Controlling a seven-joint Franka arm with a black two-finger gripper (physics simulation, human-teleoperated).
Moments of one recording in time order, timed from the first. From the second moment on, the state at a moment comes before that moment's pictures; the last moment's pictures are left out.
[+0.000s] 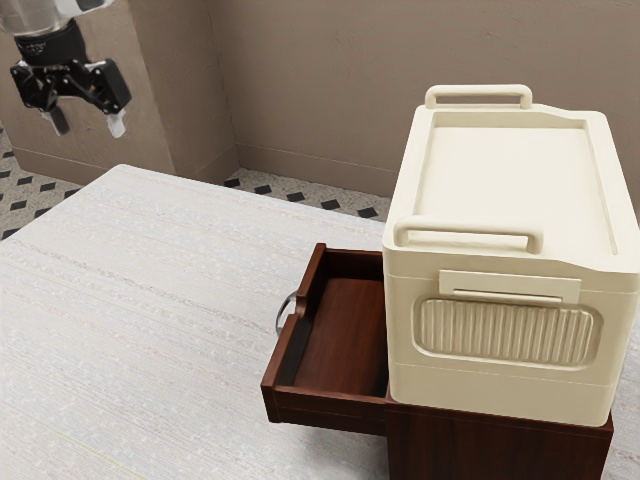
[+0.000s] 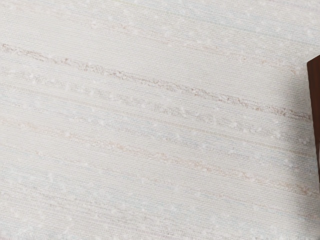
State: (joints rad) arm -0.15 -0.27 0.23 -1.66 0.07 1.49 -0.15
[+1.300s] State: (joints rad) arm -0.33 -0.16 0.28 -2.38 0.30 2.50 0.61
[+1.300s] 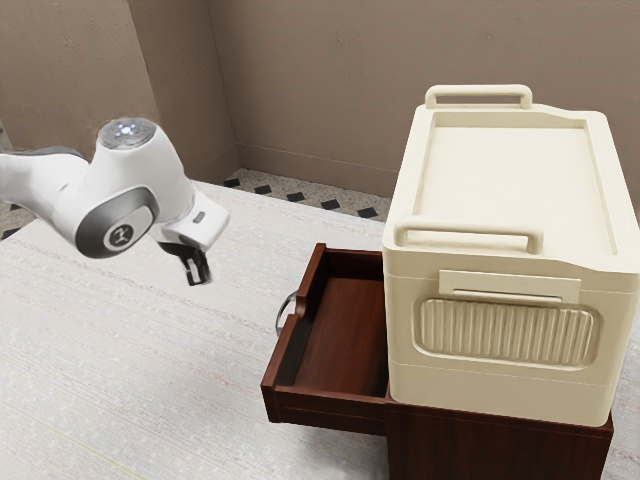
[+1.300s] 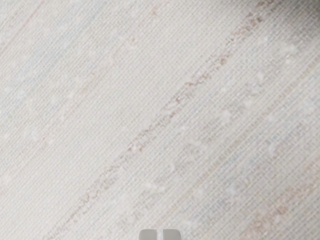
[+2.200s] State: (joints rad) arm -0.43 0.00 0.22 -2.33 0.32 2.67 0.95
